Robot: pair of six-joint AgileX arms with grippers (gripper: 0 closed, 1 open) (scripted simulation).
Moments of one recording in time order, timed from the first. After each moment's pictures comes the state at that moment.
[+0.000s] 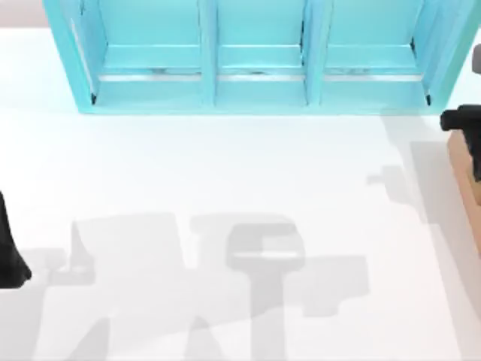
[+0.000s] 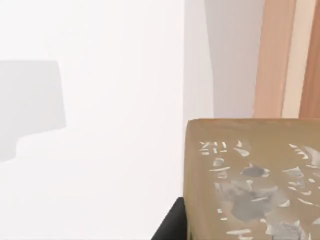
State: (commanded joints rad) left arm 0.00 0.00 0.00 0.00 0.00 0.00; right arm 0.22 1.68 1.53 -1.40 0.00 0.23
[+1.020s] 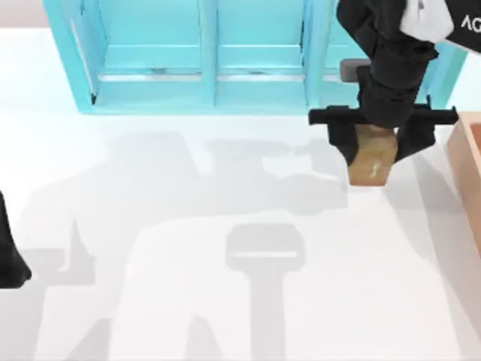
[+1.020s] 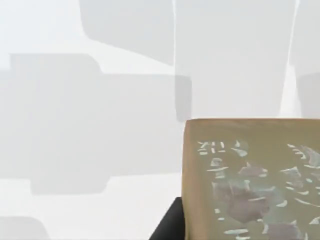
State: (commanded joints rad) left arm 0.00 0.00 0.00 0.00 0.00 0.00; right arm 0.38 2.24 1.88 -1.21 0.00 0.41
